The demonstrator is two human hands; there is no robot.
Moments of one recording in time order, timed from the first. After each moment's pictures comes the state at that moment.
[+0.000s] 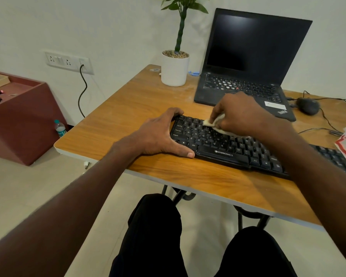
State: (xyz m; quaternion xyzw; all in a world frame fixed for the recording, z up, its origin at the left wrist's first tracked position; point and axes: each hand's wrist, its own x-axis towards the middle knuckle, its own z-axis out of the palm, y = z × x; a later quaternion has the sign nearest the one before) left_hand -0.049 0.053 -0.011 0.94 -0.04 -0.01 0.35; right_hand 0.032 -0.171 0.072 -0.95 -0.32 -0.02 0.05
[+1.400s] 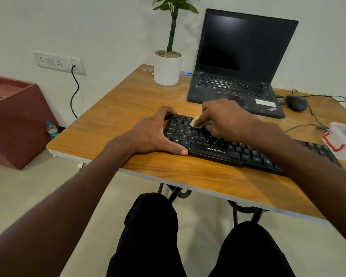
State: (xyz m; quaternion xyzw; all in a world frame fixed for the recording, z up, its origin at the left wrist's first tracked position) left_hand -0.049 0.055 -0.012 0.93 -0.04 -0.01 0.36; right_hand 0.013 -0.175 0.071 -0.90 -0.43 -0.04 0.00
